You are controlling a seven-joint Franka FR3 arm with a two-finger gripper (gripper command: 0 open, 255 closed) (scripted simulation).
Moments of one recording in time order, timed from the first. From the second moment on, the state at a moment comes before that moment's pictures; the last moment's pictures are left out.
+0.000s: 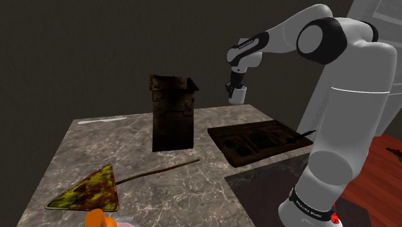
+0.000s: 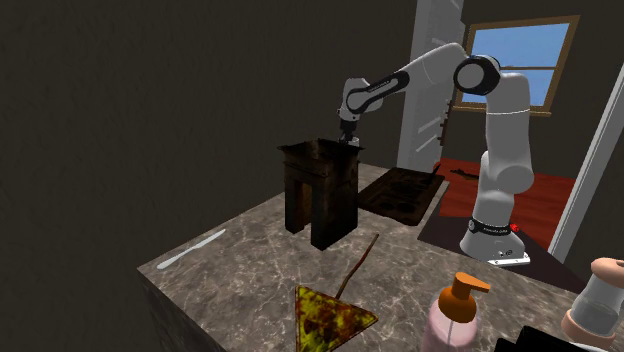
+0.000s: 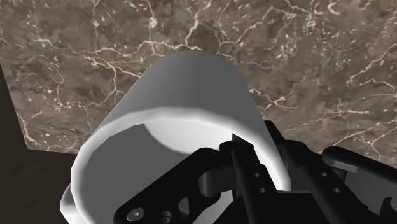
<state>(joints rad) -0.28 0.19 -0.36 -1.87 0.08 2.16 -0.24</state>
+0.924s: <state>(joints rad) -0.29 0.26 -0.35 -1.96 0.13 2.32 -0.27</state>
